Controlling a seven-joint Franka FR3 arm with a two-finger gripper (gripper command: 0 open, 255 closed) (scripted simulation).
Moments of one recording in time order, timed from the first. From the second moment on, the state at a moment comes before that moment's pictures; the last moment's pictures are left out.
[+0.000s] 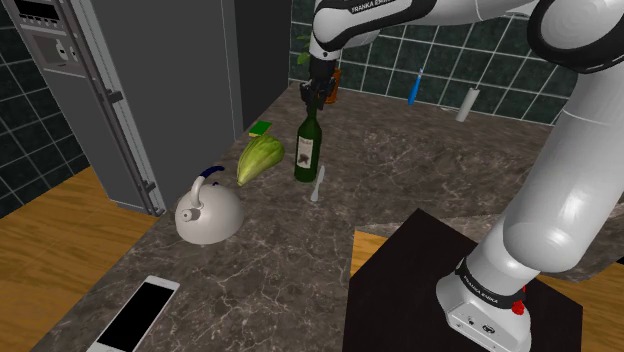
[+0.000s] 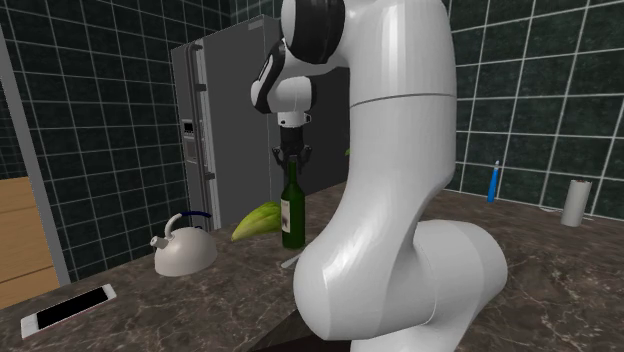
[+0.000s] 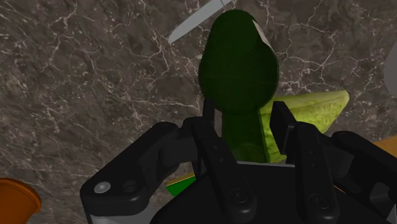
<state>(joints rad) -0.02 0.15 0.00 -1.79 -0.04 2.05 0.02</state>
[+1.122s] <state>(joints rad) 0.05 0.08 0.05 -1.72 -0.06 1.90 0.13</state>
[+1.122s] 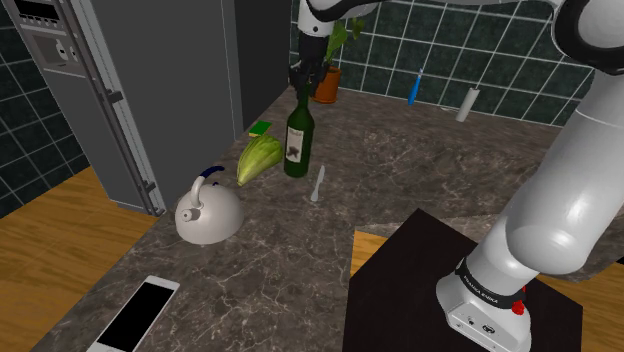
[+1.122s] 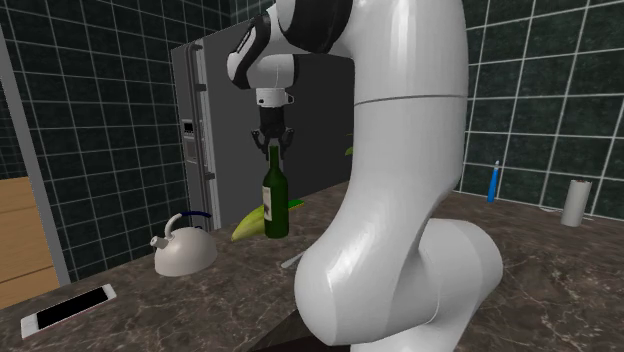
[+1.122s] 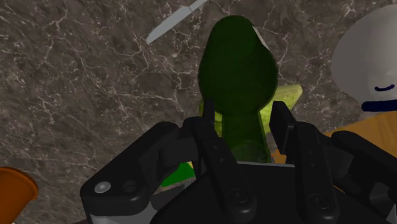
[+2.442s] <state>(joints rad) 0.30 0.10 0.26 -1.70 -0.12 1.86 0.60</state>
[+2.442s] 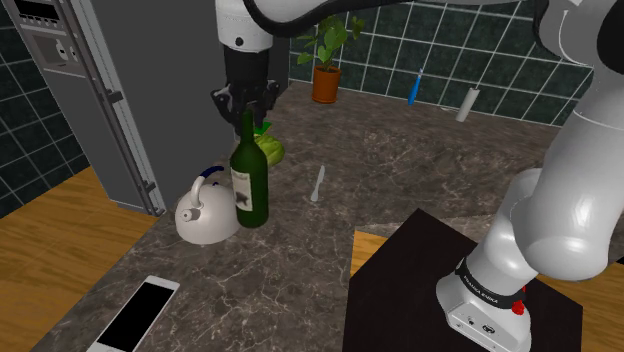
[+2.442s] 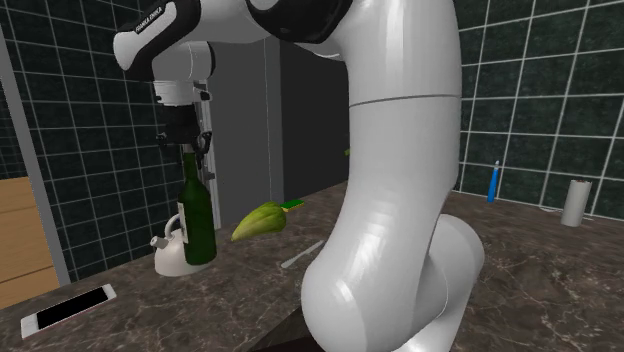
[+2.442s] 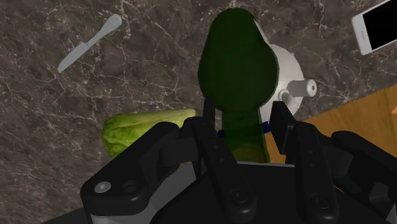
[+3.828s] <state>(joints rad) 0.41 0.24 0.33 -1.67 -0.19 1.94 0.82</state>
